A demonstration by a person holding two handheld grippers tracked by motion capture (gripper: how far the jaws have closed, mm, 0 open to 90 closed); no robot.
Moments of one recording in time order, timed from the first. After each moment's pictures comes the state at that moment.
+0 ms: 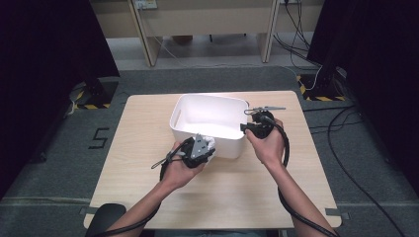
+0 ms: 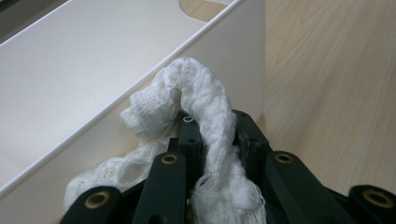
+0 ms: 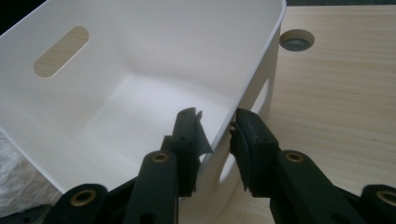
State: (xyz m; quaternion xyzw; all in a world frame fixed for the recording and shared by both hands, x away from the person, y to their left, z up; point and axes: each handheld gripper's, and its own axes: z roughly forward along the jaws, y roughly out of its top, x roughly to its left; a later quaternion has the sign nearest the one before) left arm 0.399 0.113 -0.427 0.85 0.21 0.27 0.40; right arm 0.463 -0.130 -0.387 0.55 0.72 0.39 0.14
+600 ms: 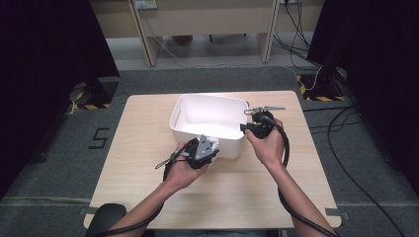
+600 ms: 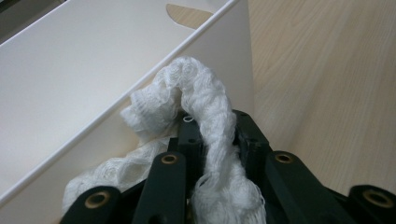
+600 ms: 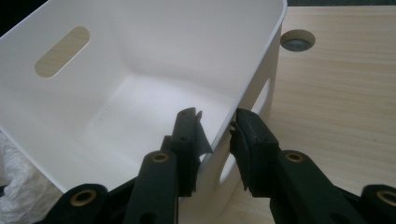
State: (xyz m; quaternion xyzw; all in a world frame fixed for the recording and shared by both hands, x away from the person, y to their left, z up) left arm 0.398 0.103 -0.427 0.86 0.20 0.26 0.40; right arm 0.463 -0.130 -0.386 0.55 0.72 0.39 0.14
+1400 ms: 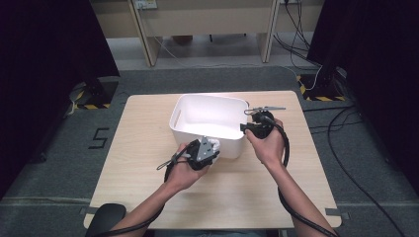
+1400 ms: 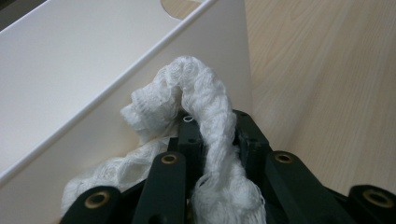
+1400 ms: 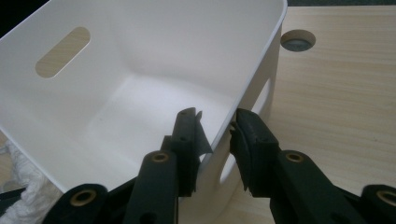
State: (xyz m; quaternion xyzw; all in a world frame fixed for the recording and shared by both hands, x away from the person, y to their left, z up) left arm 0.398 0.099 -0.436 0.86 0.20 0.26 0.39; right arm 0.463 -0.130 -0.386 0.55 0.72 0.39 0.14
